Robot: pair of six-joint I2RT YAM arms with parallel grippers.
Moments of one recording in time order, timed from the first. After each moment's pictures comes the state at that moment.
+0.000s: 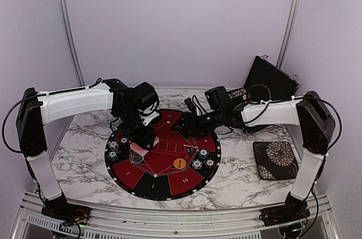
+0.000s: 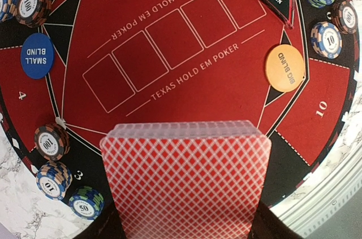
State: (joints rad) left arm -0.81 1.81 1.51 -1.07 0.04 -0.14; right arm 0.70 1.84 1.20 -0.02 -0.61 0.64
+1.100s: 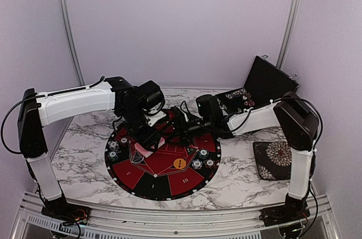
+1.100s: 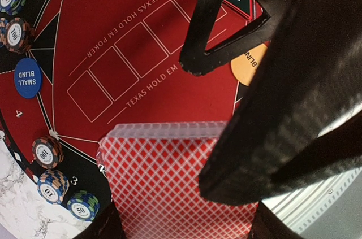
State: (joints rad) left arm -0.87 1.81 1.58 -1.11 0.04 -0.10; right arm 0.76 2.01 1.20 0.35 -0.87 0.94
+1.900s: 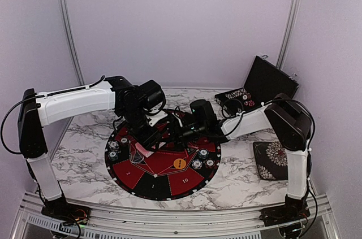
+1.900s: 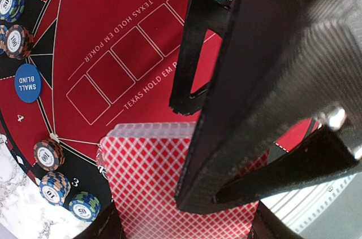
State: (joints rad) left arm -0.88 1.81 1.59 -1.12 0.04 -0.09; right arm 0.80 2.08 1.22 0.41 -0.91 0.98
